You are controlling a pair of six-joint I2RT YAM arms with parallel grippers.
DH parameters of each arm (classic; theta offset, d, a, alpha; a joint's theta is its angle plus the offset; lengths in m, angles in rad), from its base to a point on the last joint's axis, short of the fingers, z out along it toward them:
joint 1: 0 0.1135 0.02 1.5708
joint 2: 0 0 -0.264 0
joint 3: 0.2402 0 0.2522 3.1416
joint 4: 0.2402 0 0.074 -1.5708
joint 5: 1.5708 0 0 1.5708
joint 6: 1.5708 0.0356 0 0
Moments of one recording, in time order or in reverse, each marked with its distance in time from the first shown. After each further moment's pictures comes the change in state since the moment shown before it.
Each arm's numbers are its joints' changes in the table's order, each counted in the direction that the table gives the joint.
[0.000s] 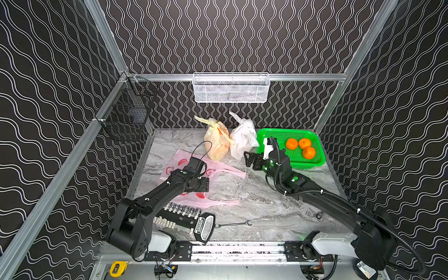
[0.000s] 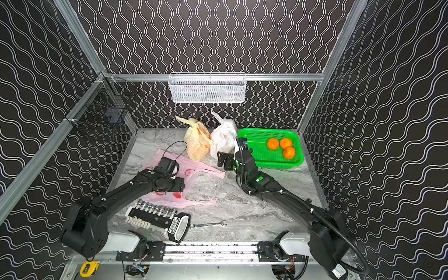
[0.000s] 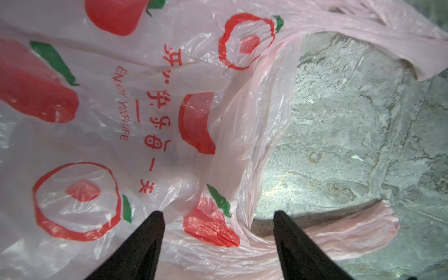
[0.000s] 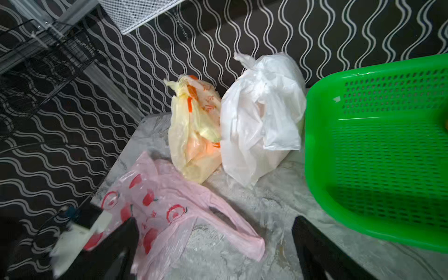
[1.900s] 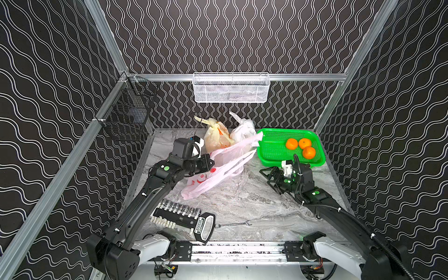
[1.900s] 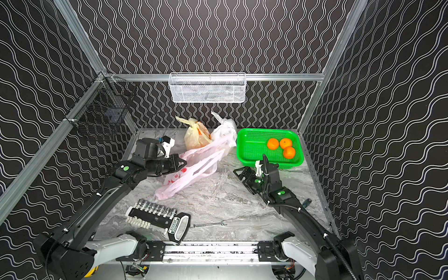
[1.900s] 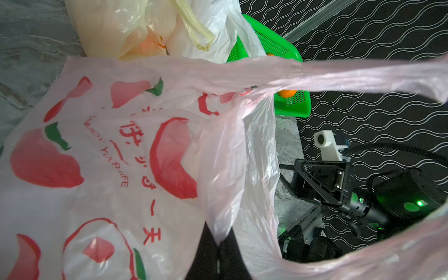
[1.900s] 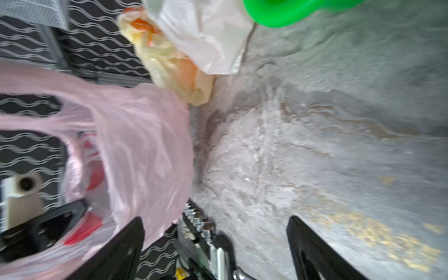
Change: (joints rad) left arm -0.010 0.241 0.322 0.039 0.336 -0.261; right arm -0.297 0.288 -0.368 -0.005 -0.652 0.637
